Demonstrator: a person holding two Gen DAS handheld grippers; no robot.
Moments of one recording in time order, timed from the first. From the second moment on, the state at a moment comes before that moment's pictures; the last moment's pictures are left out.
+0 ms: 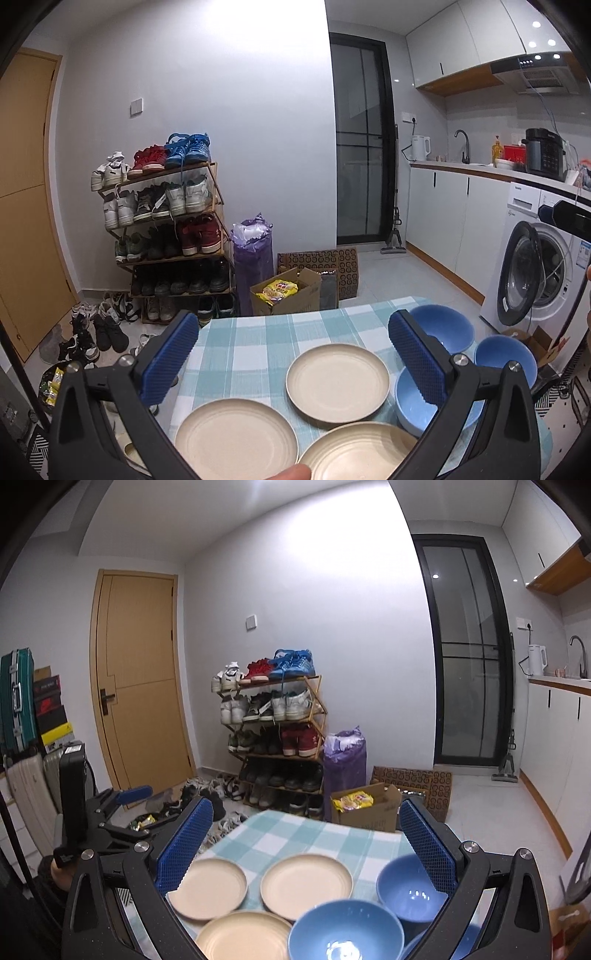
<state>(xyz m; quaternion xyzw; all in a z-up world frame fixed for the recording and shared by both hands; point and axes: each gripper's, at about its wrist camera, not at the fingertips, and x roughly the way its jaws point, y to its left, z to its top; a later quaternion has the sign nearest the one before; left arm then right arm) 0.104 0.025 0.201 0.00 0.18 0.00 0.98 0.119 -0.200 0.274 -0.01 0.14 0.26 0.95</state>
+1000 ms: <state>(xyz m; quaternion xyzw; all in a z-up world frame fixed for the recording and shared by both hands) 0.209 0.025 0.143 -0.01 0.28 0.01 0.96 0.279 -0.172 0.193 -0.06 0.31 0.26 0.91</state>
